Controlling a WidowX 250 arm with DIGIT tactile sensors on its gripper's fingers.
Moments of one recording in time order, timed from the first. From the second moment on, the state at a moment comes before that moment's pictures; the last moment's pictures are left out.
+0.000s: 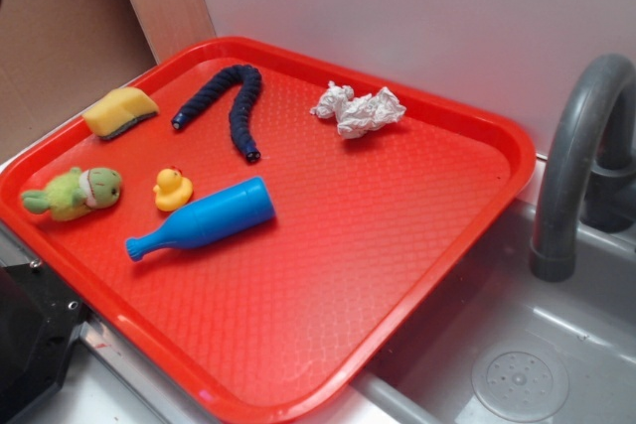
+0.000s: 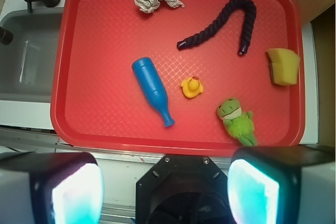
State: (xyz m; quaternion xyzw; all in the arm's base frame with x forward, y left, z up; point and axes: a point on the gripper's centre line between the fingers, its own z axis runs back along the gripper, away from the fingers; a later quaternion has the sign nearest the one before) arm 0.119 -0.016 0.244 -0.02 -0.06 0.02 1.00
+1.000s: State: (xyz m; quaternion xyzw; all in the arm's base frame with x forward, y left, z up) arm 0.200 0.032 0.191 0.02 -0.10 0.23 0.97
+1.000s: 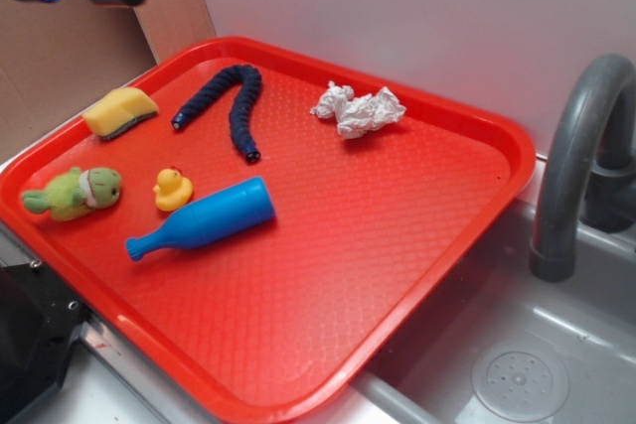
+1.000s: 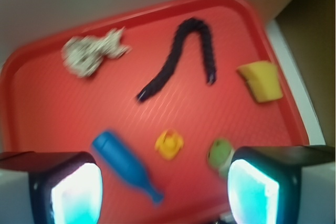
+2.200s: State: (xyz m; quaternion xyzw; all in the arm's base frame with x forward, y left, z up) arm 0.280 0.064 0.048 0.03 -0.13 0.32 0.94
